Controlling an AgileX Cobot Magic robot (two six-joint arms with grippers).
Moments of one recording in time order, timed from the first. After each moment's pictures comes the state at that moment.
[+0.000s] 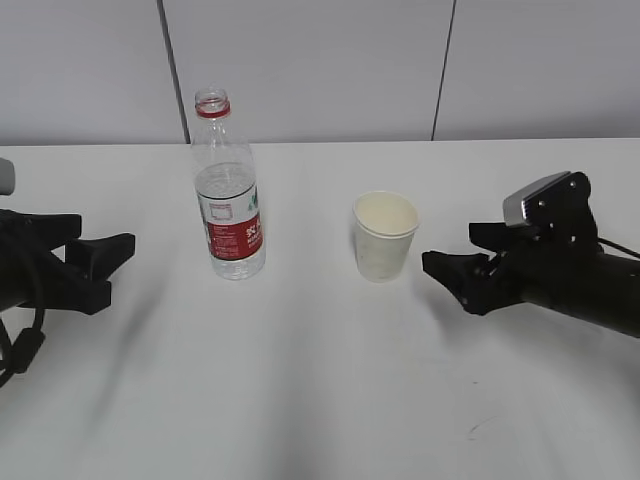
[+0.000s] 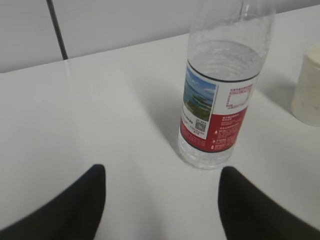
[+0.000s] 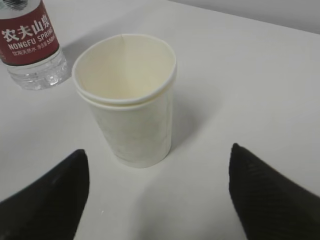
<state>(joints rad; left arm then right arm) -0.15 1.52 -0.36 0.44 -0.75 -0.21 0.01 1.93 -0.62 -0.66 -0.93 0.21</state>
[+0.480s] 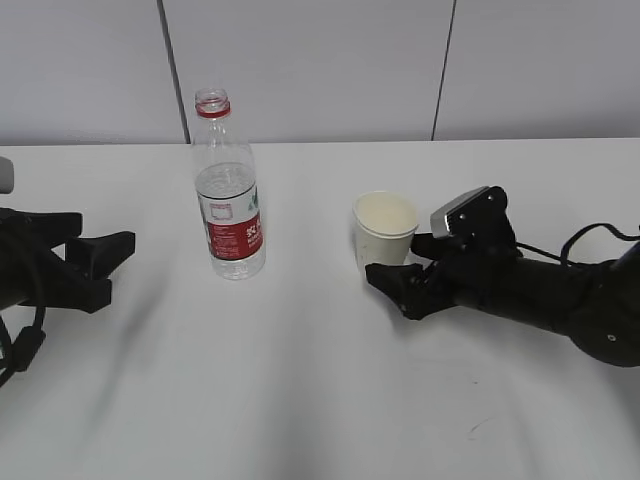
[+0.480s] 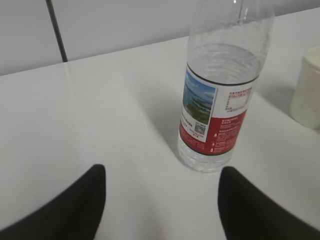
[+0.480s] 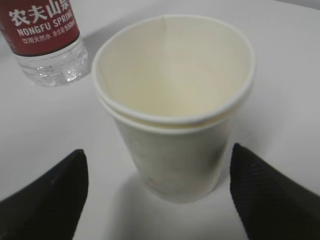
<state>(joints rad) -0.15 1.53 -0.37 0.44 -0.75 -0.21 0.14 2.12 -0.79 -0.62 -0.94 0.22</state>
